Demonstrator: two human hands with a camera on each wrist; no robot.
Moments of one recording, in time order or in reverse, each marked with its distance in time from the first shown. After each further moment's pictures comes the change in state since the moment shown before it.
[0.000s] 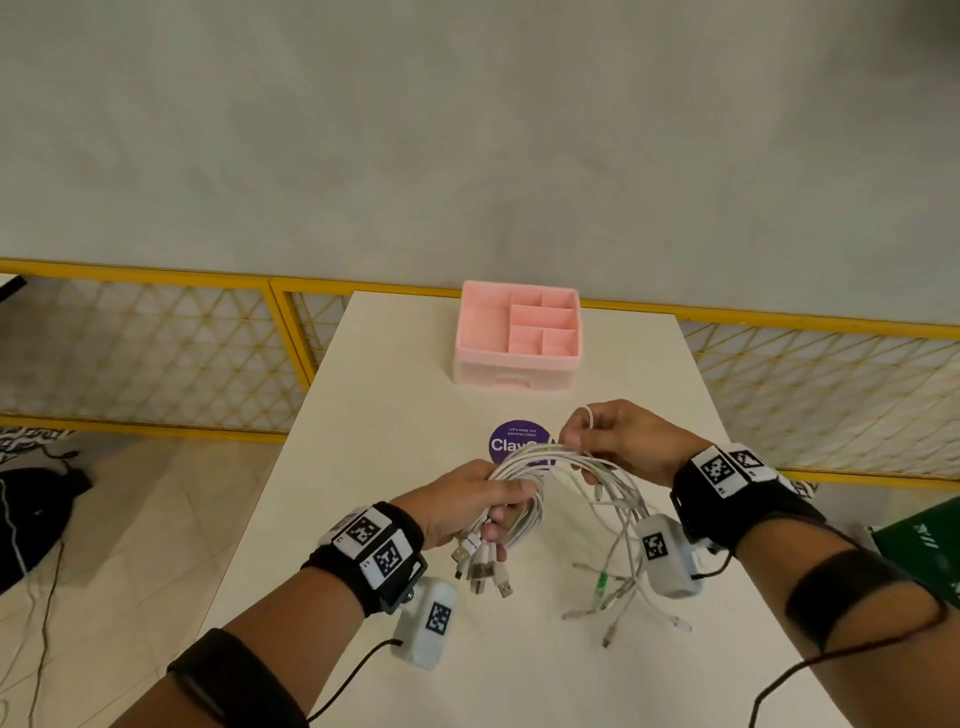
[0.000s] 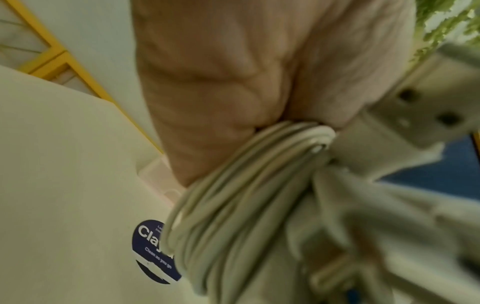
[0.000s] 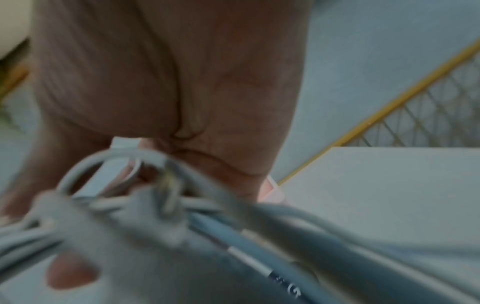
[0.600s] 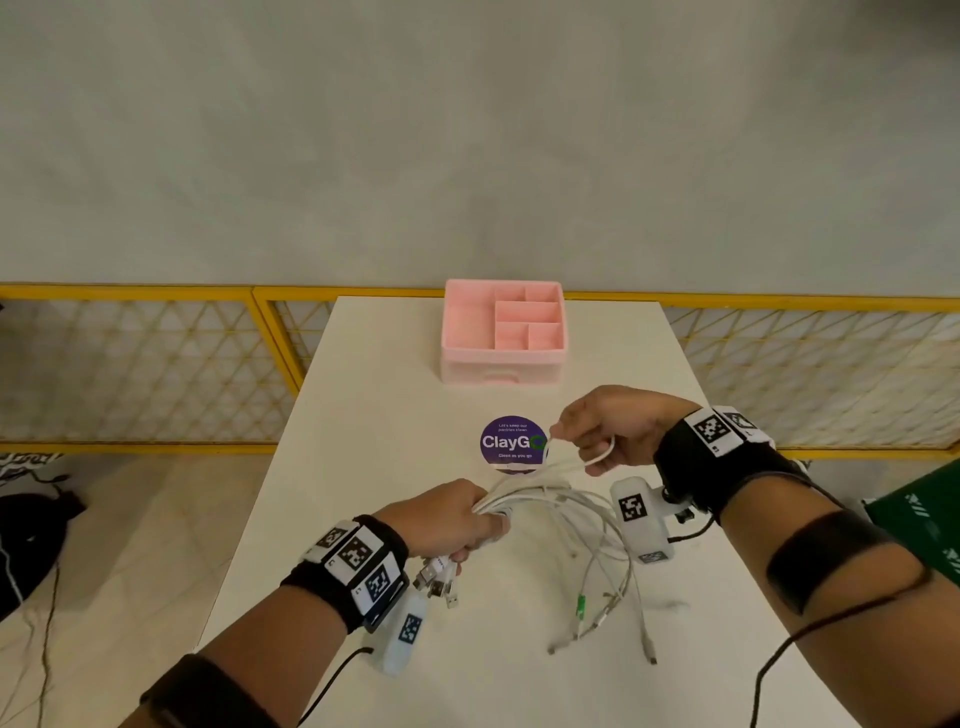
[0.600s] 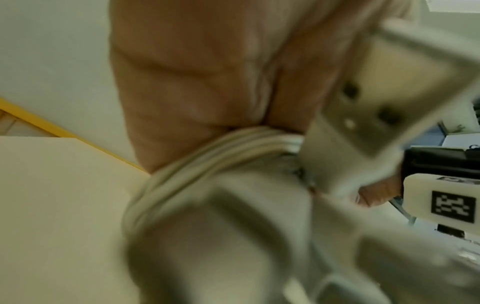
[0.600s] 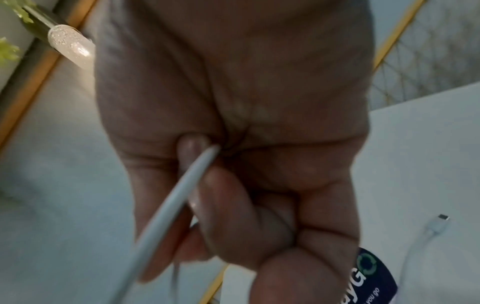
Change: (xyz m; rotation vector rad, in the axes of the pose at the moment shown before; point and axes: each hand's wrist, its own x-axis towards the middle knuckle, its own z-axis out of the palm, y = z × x) left_hand -0.005 -0.011 -0.007 0.573 0.101 -0.170; right_hand -0.002 -0.026 0.002 0.033 0.024 0.358
